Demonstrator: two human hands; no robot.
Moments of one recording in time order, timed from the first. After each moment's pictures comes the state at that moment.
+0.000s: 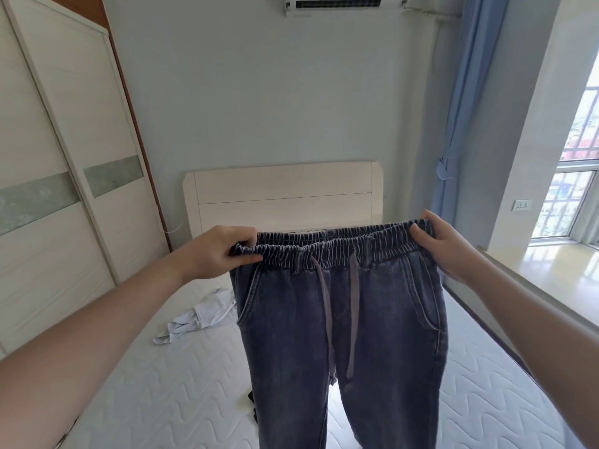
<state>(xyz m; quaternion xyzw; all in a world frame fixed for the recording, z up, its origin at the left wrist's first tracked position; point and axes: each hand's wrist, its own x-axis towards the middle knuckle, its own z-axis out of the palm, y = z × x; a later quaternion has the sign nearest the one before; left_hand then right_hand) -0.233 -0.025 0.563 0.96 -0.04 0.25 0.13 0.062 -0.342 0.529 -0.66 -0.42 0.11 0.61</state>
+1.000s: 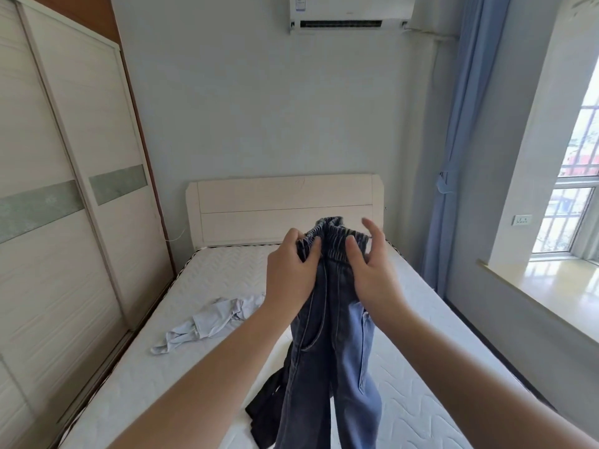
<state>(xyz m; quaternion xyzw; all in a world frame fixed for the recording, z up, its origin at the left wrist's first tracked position) -0.161 -0.160 0.541 0.79 0.20 0.51 0.28 -0.083 -0.274 0.535 -0.68 -0.34 0.00 0.65</state>
